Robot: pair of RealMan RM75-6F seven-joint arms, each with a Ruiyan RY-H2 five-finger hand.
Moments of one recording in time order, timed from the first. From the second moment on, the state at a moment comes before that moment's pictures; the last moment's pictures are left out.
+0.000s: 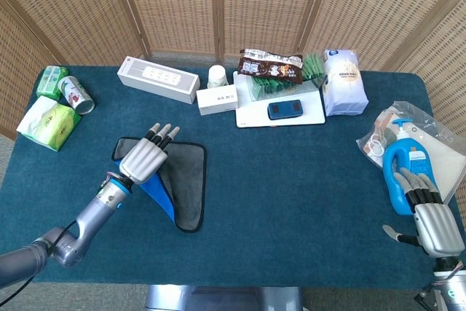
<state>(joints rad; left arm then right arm) -0.72 -1.53 -0.13 -1.26 1.49 0.98 0.59 0.10 -1.08 0.03 -1.59 -1.56 1.45 0.15</state>
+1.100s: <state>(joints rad) -0.89 -1.71 -0.16 -1.06 1.43 0.88 0.67 0.11 -1.09 0.03 -1.57 -1.53 1.41 0.17</state>
